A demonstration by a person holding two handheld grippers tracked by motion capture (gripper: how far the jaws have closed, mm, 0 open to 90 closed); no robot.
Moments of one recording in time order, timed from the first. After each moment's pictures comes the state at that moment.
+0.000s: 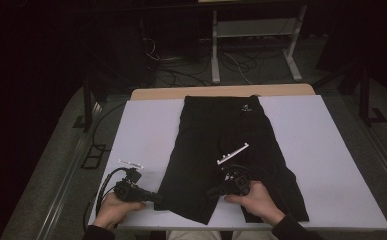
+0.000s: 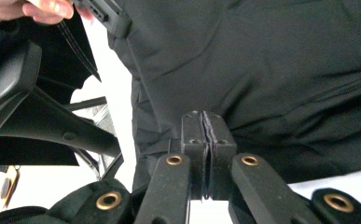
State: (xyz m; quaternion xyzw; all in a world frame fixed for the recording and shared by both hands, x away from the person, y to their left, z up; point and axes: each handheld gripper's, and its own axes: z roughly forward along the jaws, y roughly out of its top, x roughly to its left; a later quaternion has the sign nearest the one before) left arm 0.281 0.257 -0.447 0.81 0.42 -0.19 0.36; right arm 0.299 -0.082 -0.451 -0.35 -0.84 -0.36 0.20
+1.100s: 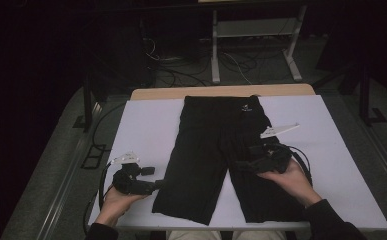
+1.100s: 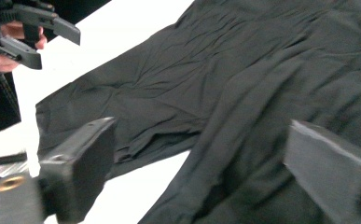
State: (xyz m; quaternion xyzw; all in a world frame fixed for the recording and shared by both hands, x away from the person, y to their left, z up) left arm 0.283 0.251 -0.421 0.80 0.38 0.03 0.46; right arm 0.325 -0.184 -0.403 -0.37 -0.81 -0.46 -0.01
